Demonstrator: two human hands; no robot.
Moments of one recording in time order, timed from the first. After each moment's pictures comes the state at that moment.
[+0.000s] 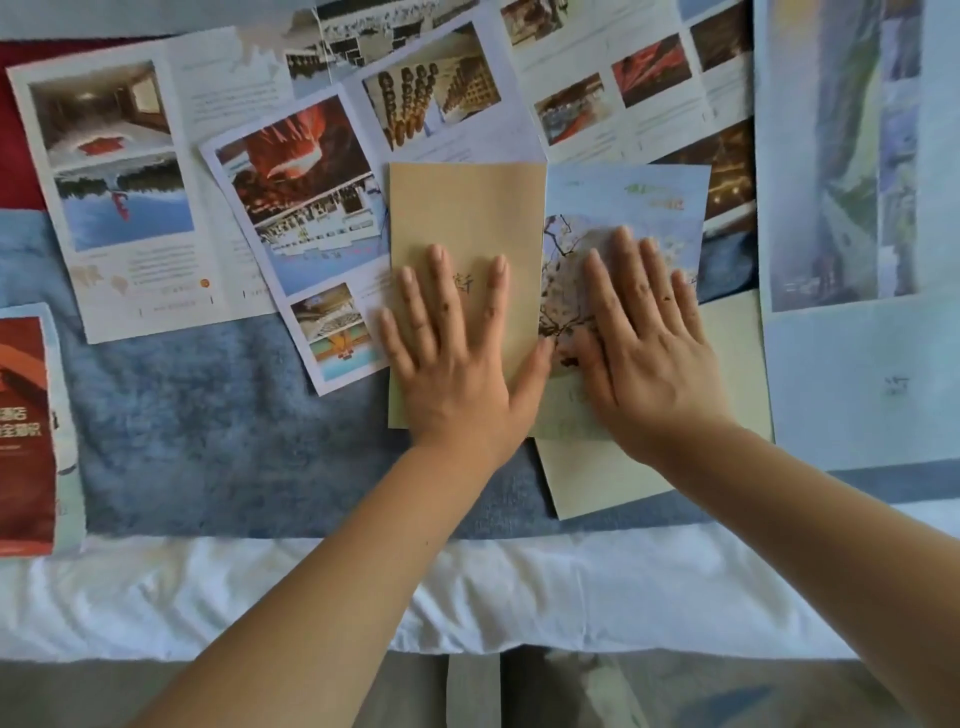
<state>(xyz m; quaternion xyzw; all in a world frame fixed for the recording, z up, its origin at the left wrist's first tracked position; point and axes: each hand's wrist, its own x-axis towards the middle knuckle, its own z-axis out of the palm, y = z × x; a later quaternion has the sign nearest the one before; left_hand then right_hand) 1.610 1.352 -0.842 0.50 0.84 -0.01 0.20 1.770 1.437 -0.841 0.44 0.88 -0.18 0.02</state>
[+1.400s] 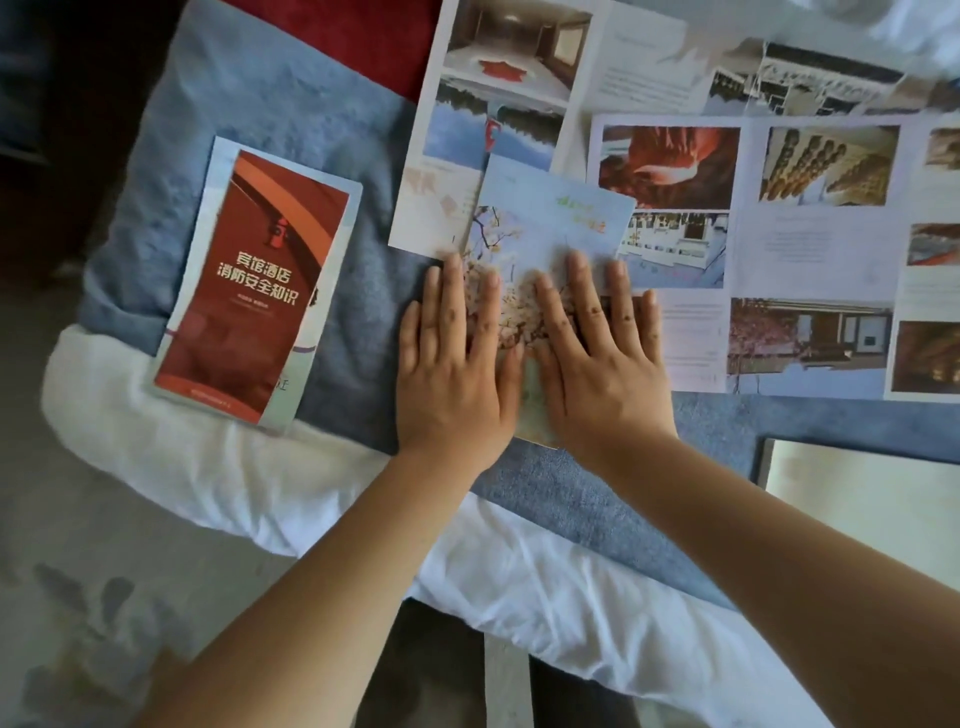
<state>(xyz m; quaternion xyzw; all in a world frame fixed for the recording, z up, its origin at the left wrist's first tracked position) 1.448 1.215 -0.856 0.39 0.91 0.05 0.11 1.550 1.341 -0.859 0.26 0.95 -0.16 0.08</state>
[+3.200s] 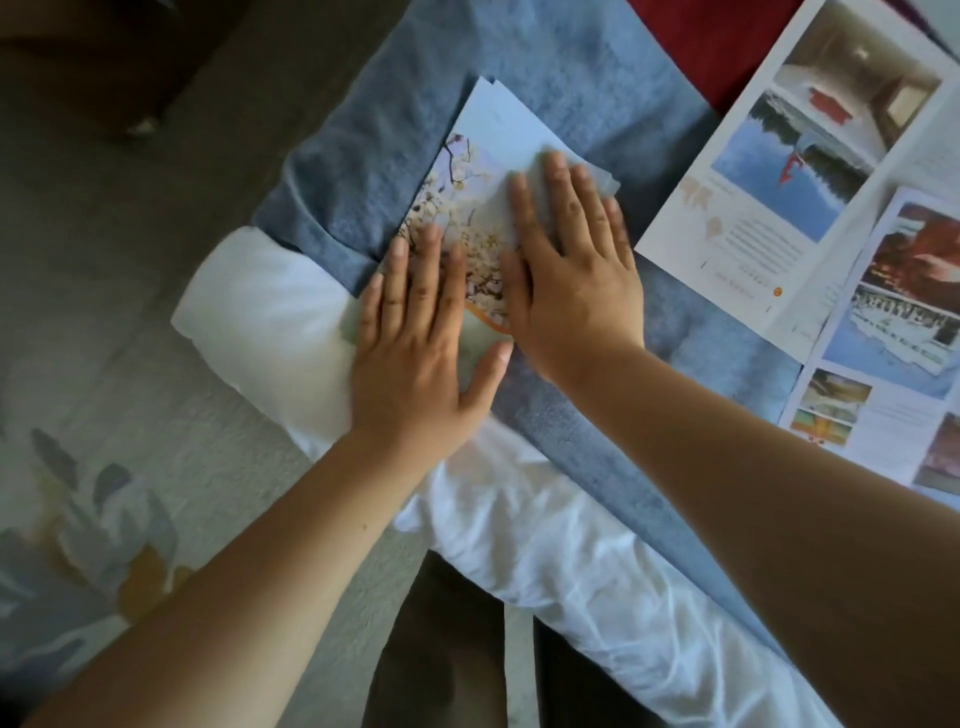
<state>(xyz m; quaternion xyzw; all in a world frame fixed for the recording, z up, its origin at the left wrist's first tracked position) 1.339 1.068 -0.865 0.29 0.95 0.06 0.09 1.350 1.239 -0.854 0.14 0.98 -0.14 0.07</state>
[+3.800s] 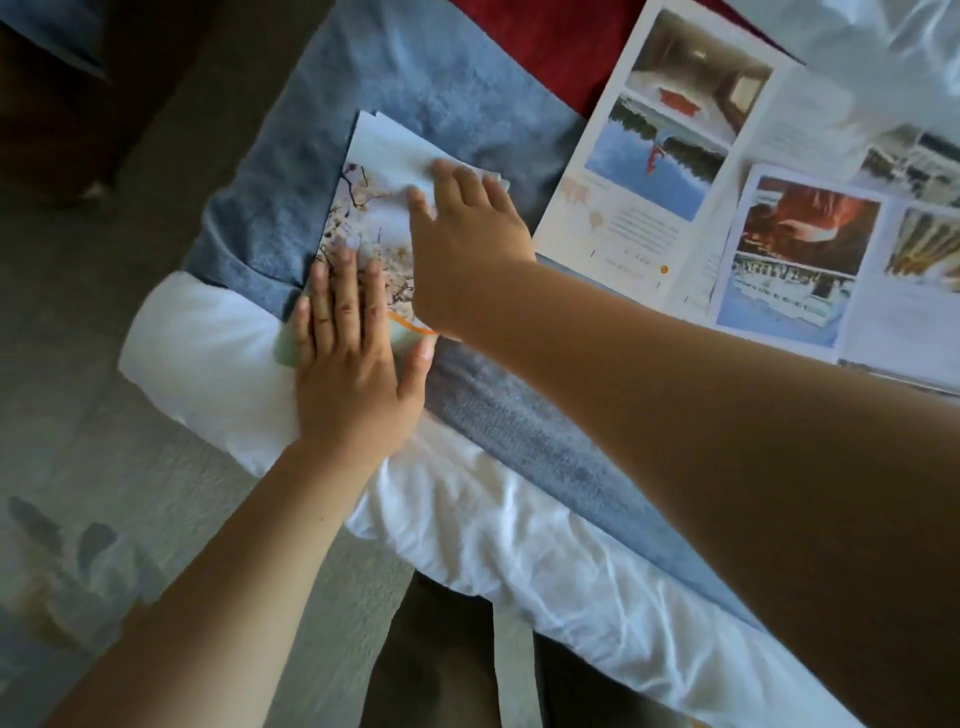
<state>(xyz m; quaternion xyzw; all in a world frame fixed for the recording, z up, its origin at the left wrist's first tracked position) 1.341 1.086 -0.854 0.26 0.96 0.03 0.13 1.304 1.249 -0.808 0.09 0.95 -0.08 0.27</state>
